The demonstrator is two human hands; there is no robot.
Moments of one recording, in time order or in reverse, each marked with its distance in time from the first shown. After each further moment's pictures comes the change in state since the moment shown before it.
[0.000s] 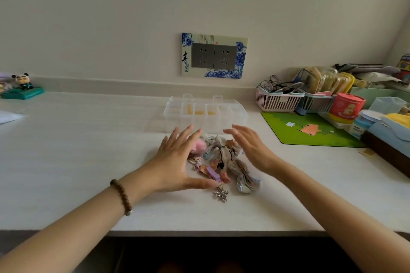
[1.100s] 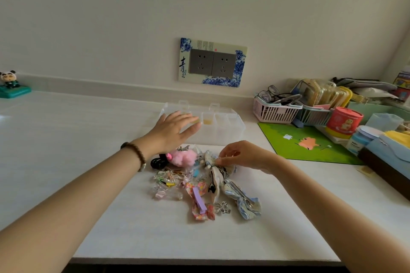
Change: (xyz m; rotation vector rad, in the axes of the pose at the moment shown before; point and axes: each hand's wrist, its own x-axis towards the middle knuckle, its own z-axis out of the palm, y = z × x) left_hand 0.099 -0.043 -0.025 -0.026 0.179 -0.001; right_hand 0.043 0.009 -0.017 0.074 -0.309 0.175
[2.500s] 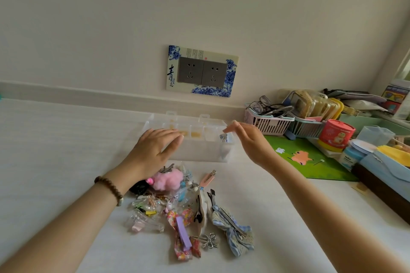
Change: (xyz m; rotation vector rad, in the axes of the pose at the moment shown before) left_hand 0.005 -0.013 0.016 -0.100 0.182 0.087; right_hand 0.032 0.012 -0.051 -0.164 0.522 -0.258
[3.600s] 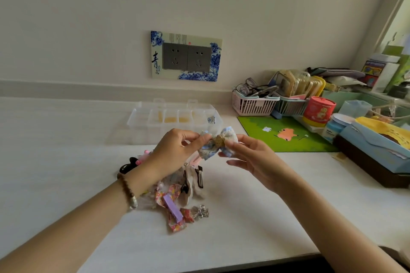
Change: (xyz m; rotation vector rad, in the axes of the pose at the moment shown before) left_hand -0.014 0.088 0.018 -0.597 -0.055 -0.040; right_hand -0.099 -0.030 -0.014 0.965 -0.171 0.377
